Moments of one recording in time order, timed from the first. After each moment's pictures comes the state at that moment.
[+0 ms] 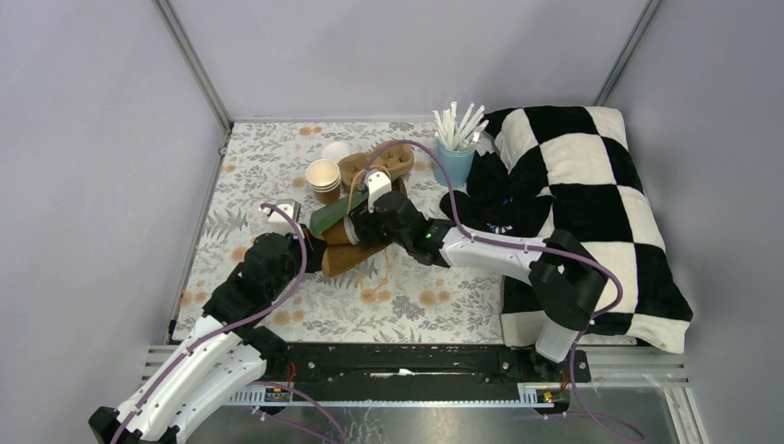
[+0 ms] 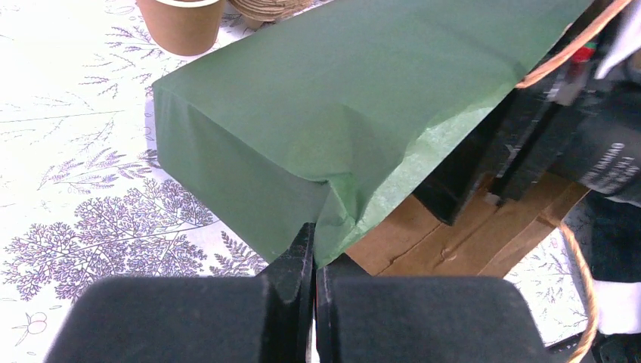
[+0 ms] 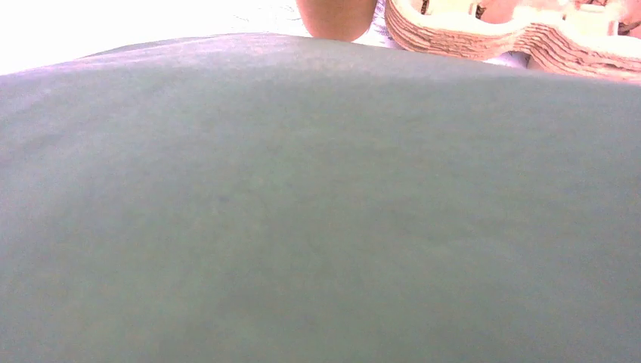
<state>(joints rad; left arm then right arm) -0.57 0.57 0.58 -0.42 -0.18 -0.45 0.98 1.76 1.18 0.08 0.22 0.20</state>
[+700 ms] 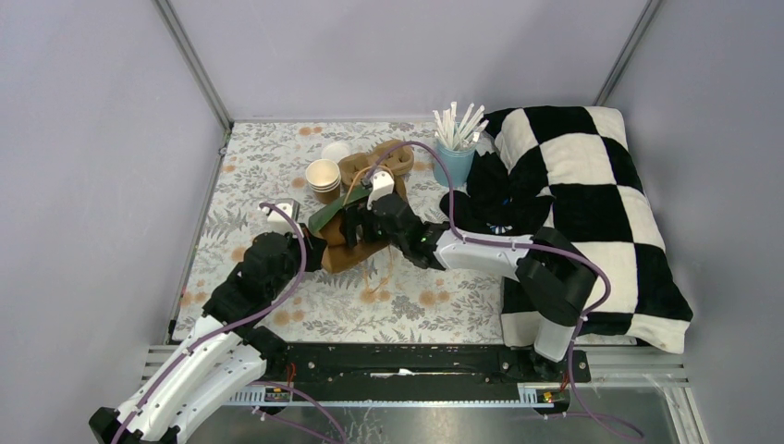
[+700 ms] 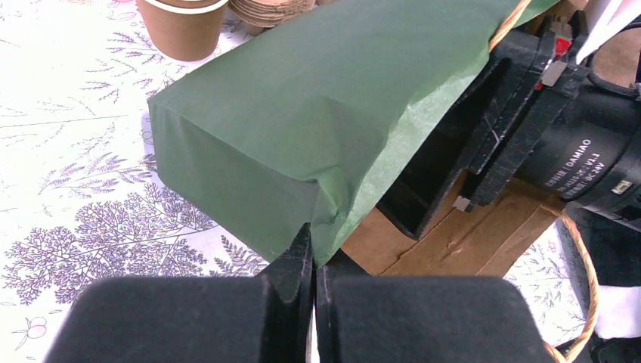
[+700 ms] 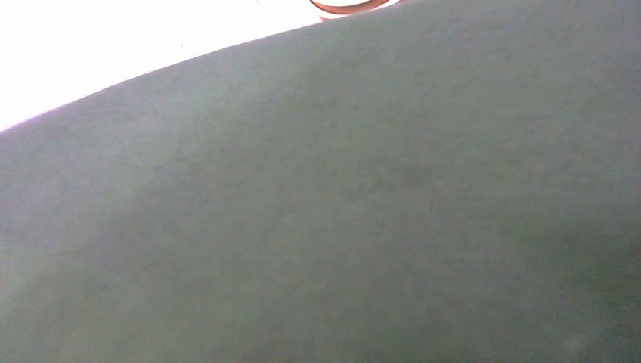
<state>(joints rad) -0.57 0.57 0.58 -0.41 -0.17 -0.45 0.98 1.78 1.15 0.21 0.19 0.41</state>
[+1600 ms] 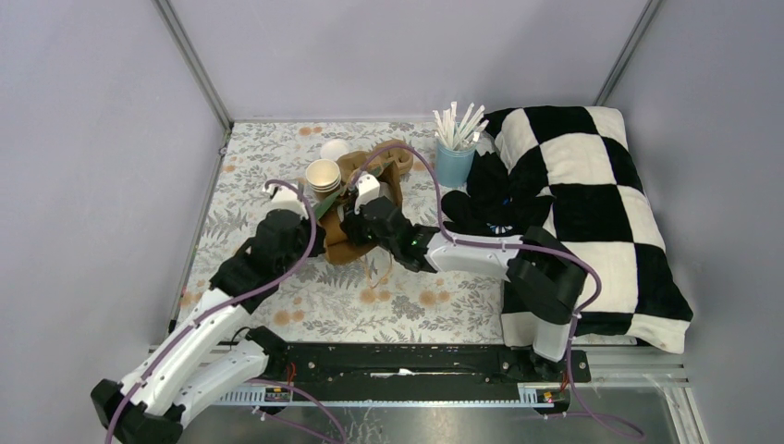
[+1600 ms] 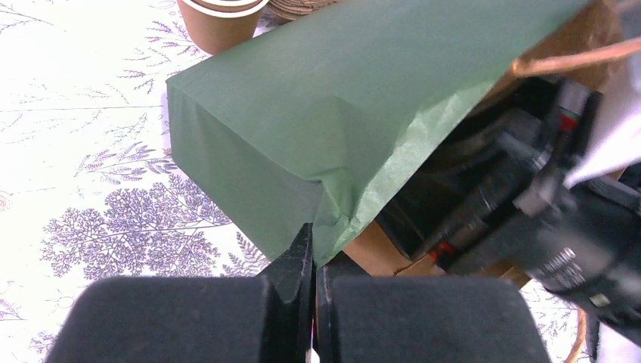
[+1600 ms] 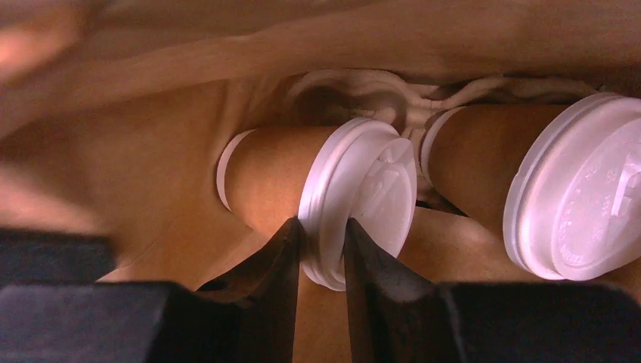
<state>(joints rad) -0.57 0.74 0.73 -0.50 -0.26 -0.50 1.02 1.86 1.20 0.28 0.19 0.34</state>
